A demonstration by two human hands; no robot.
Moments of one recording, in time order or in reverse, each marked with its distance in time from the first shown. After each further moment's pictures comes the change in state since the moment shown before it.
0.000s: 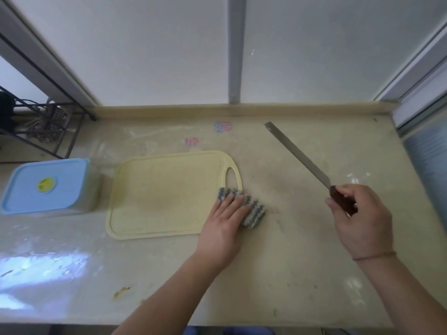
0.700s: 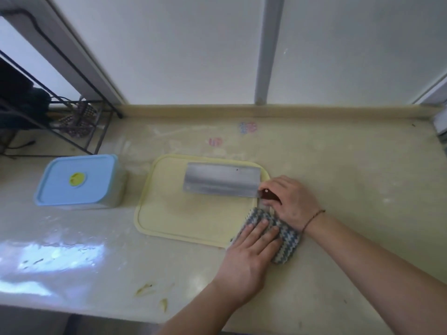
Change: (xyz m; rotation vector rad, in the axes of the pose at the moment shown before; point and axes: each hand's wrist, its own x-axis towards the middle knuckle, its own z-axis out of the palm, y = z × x) left_hand -0.041 0.009 0.009 0.105 -0.092 0.175; right_hand 0.033 -0.056 0.136 0.187 -0.452 -0.585
